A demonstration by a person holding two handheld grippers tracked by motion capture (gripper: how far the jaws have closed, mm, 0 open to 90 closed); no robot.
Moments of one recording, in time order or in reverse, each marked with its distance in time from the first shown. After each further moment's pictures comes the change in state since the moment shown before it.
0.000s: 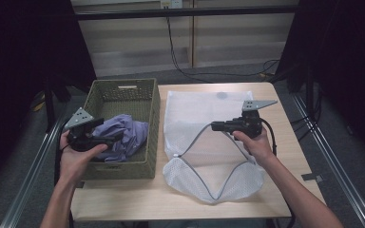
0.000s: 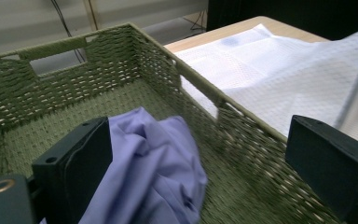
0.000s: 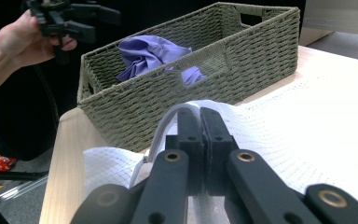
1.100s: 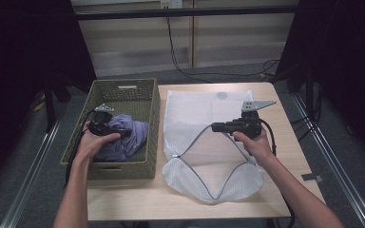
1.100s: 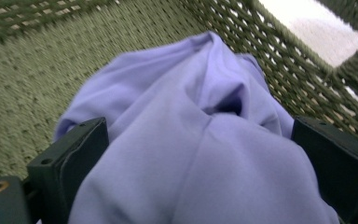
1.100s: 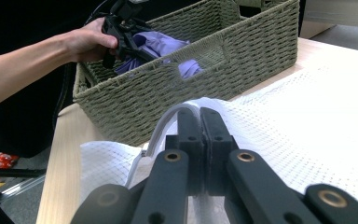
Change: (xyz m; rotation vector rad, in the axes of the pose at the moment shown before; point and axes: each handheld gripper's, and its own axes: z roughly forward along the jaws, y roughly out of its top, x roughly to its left) left arm 0.055 -0.029 0.099 0.333 -0.038 -0.066; right arm -0.005 -0.005 0.002 0.019 0.001 0.011
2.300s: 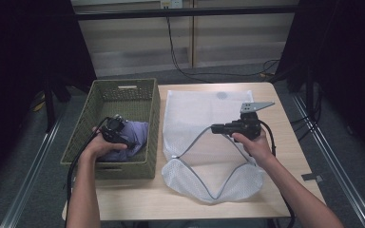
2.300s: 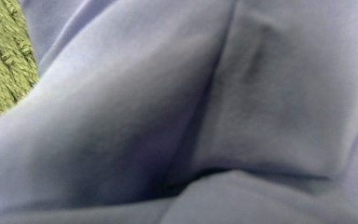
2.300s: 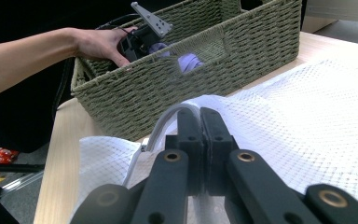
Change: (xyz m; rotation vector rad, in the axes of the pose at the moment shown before) left arm -0.001 -0.016 0.049 0.302 0.033 0.032; right arm -0.001 -0.003 0.002 0.017 0.002 -0.006
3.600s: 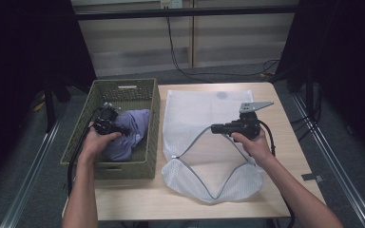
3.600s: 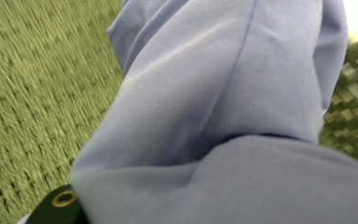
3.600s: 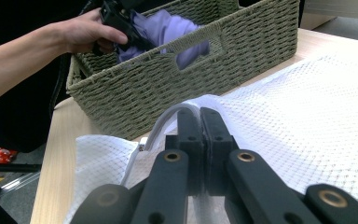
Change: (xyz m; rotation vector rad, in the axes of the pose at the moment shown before) left arm -0.001 0.017 -0.057 -0.161 -0.048 -0.070; right arm -0.002 -0.001 0.002 0.009 -0.008 0.008
